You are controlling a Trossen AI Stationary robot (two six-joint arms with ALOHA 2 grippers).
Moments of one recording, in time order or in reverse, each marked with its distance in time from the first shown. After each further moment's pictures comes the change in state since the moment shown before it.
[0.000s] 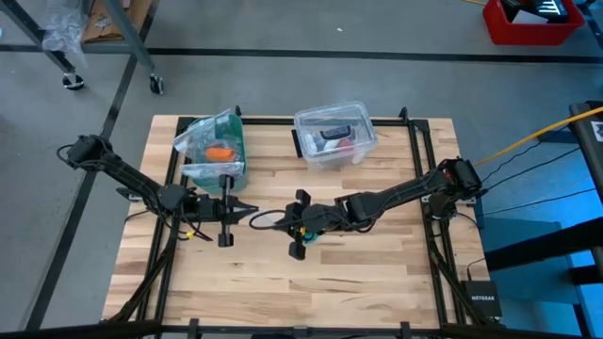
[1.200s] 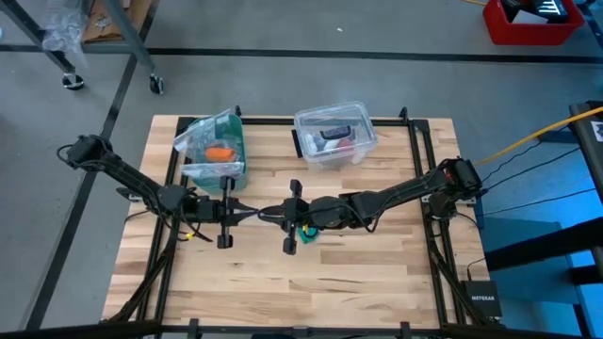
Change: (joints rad) left arm -0.001 0.002 -0.001 0.000 0.032 0.000; right arm -0.002 -0.003 0.003 0.306 0.081 -0.214
